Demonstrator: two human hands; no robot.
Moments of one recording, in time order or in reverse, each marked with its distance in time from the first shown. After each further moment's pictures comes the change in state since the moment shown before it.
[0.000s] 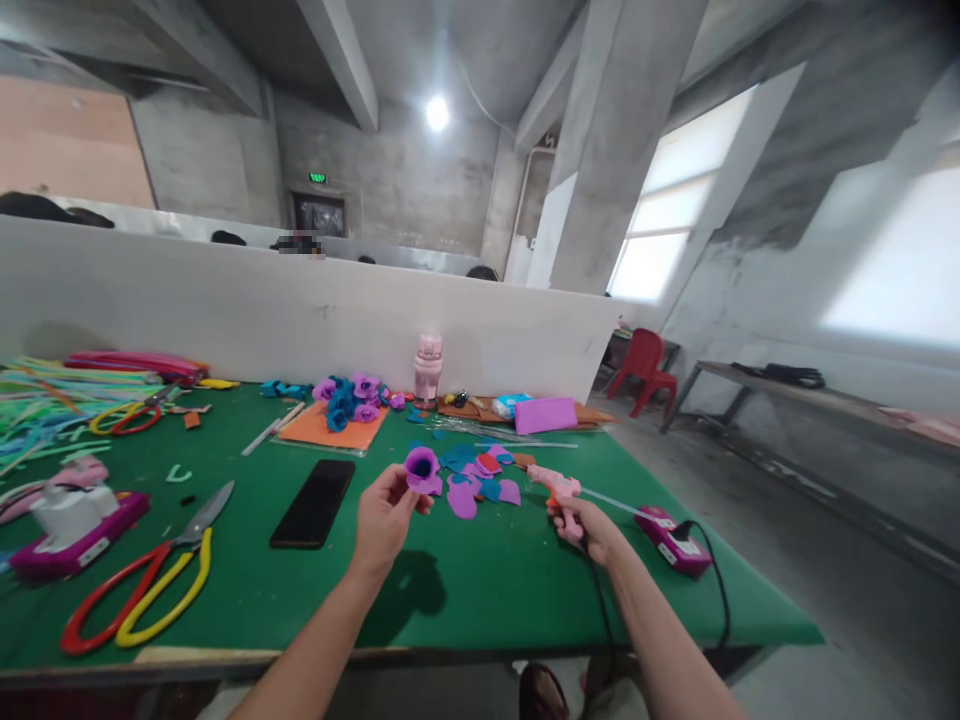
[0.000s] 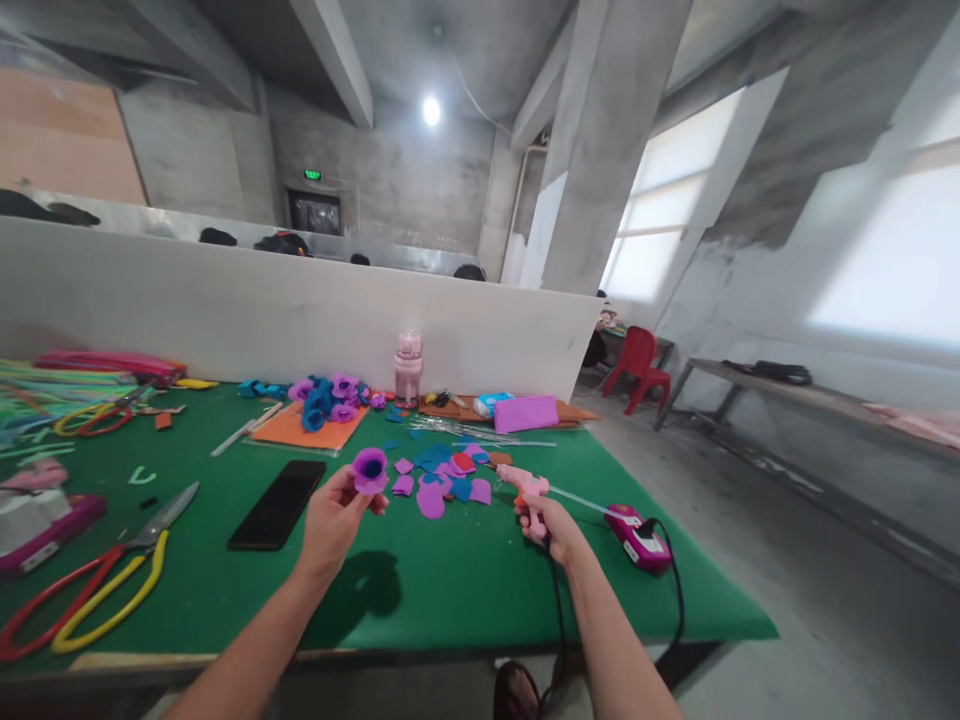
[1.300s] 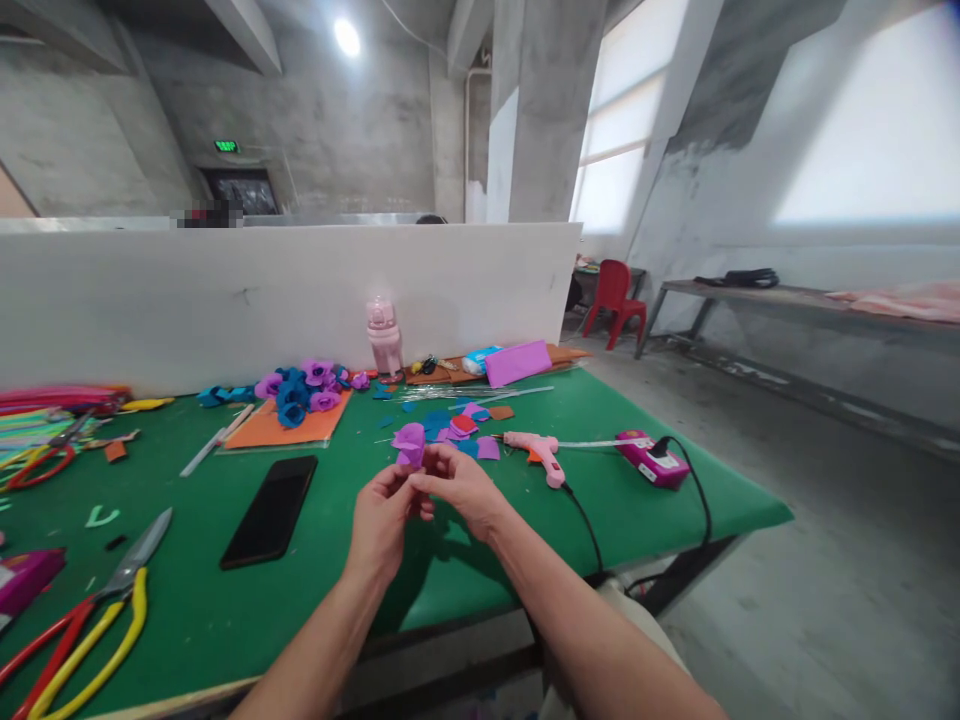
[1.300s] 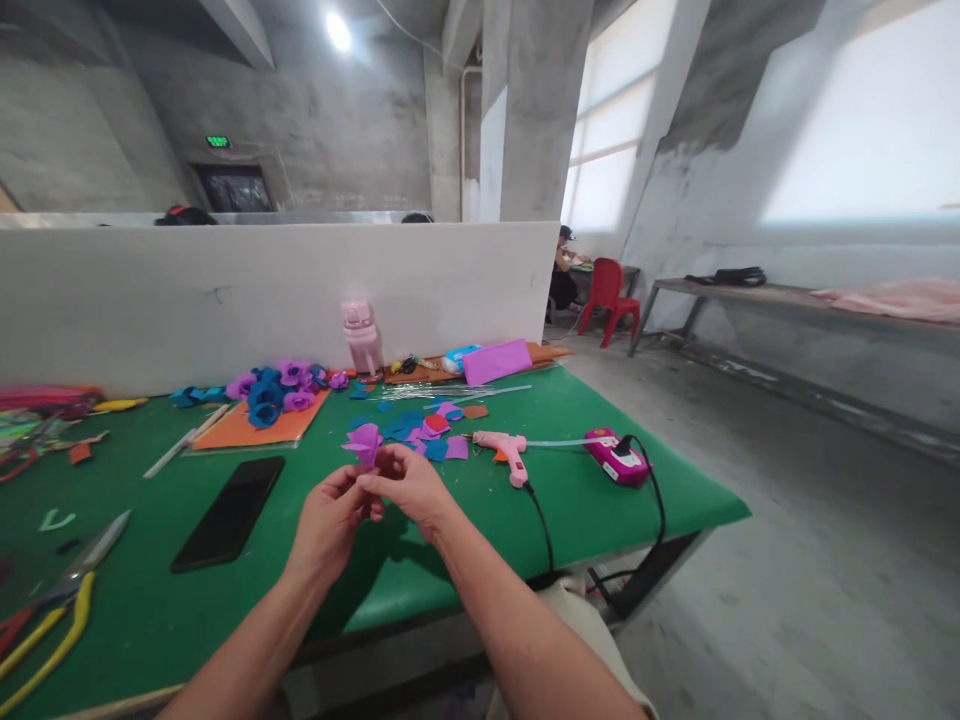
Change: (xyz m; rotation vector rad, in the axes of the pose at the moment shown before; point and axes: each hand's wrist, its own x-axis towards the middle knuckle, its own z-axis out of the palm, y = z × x) left_hand -0.011 -0.014 0.044 -0.237 -0.092 -0.412; right_hand -0.066 -0.018 0.141 0.297 -0.535 -0.347
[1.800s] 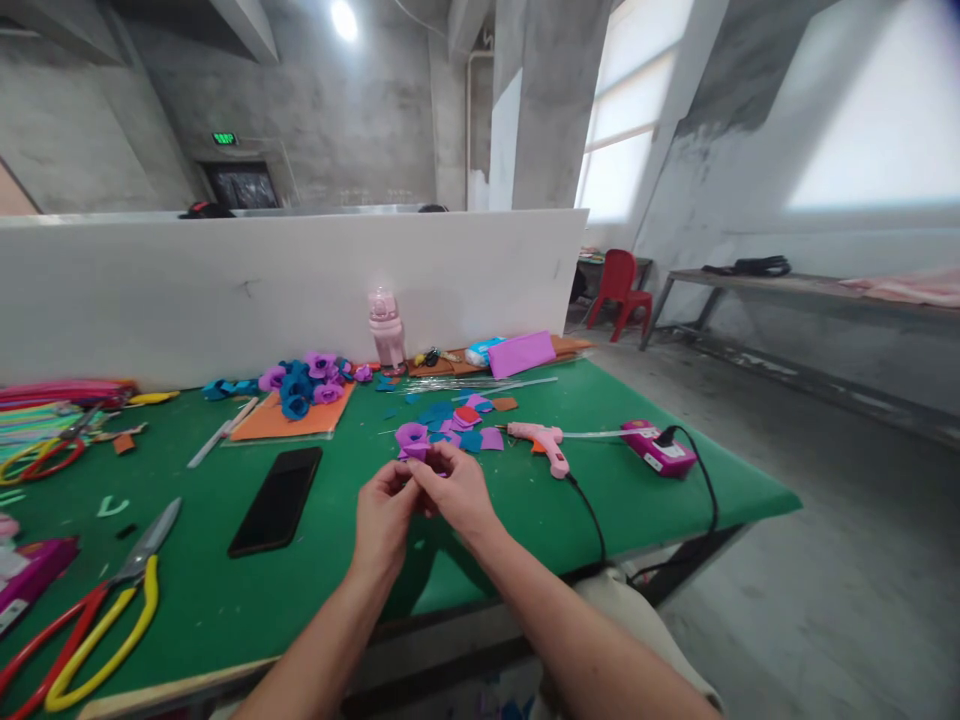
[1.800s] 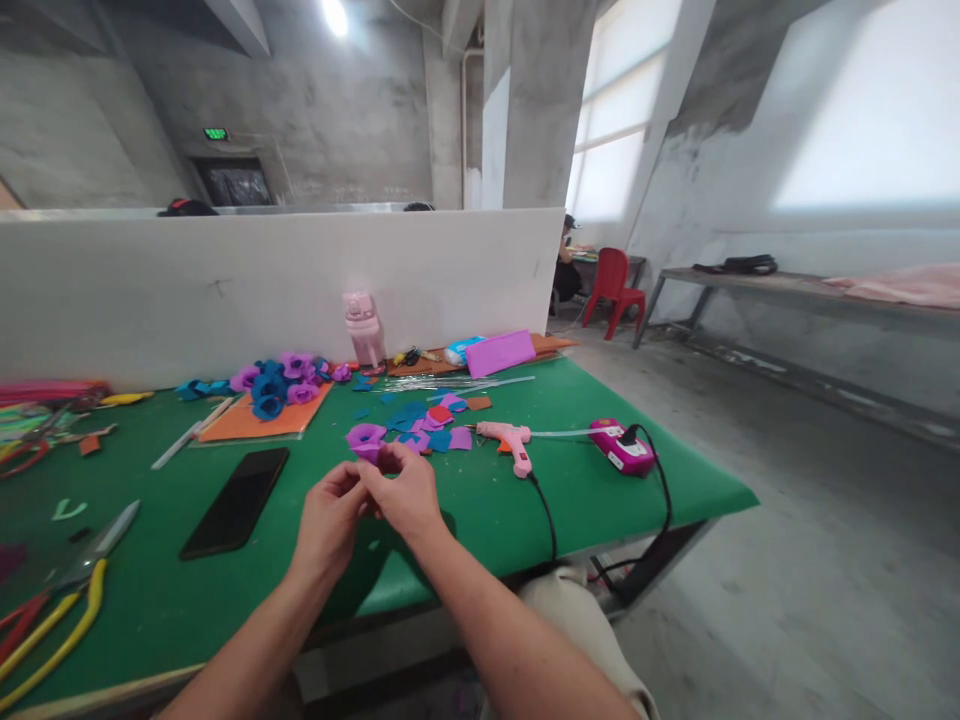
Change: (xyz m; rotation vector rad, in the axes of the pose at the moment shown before) left_hand -0.008 -0.005 -0.003 0.090 0.033 0.067; right_hand -0.002 0.020 0.021 -0.257 0.334 -0.123
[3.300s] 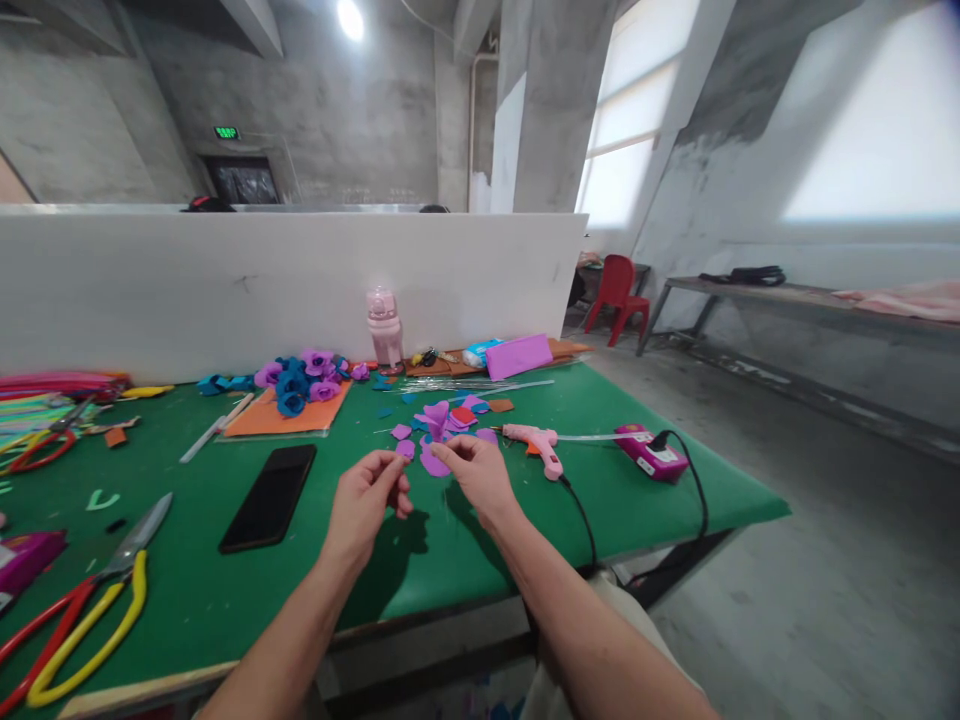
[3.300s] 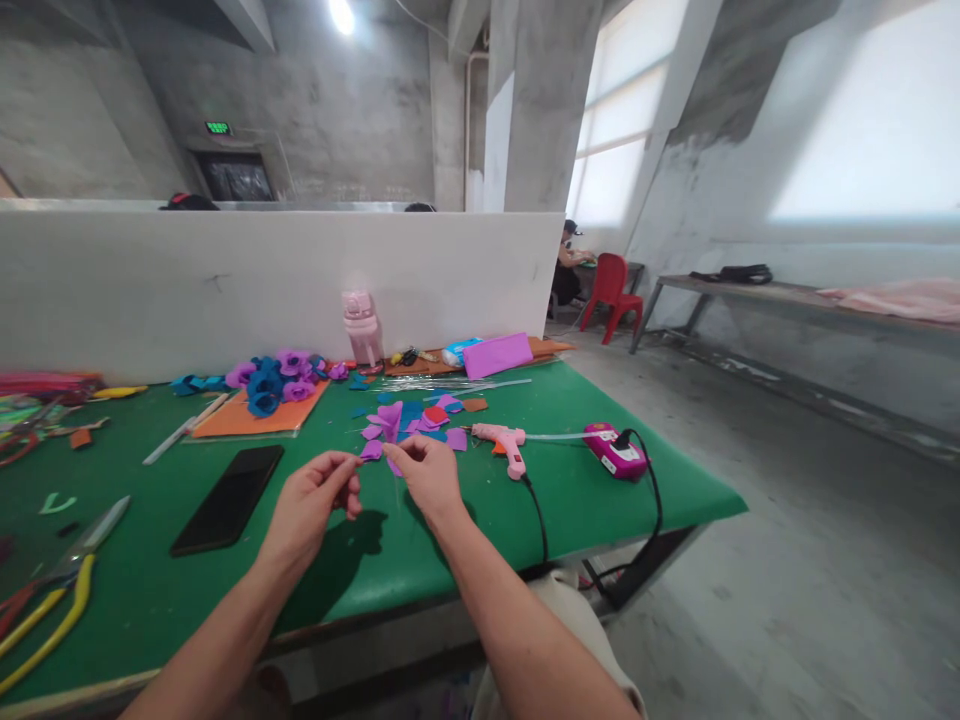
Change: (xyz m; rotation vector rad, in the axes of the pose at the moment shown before) left_hand 0.005 0.022 -0.014 0.202 -0.073 -0.015; right_hand 0.014 -0.009 -0.034 -0.113 0.090 -0.065
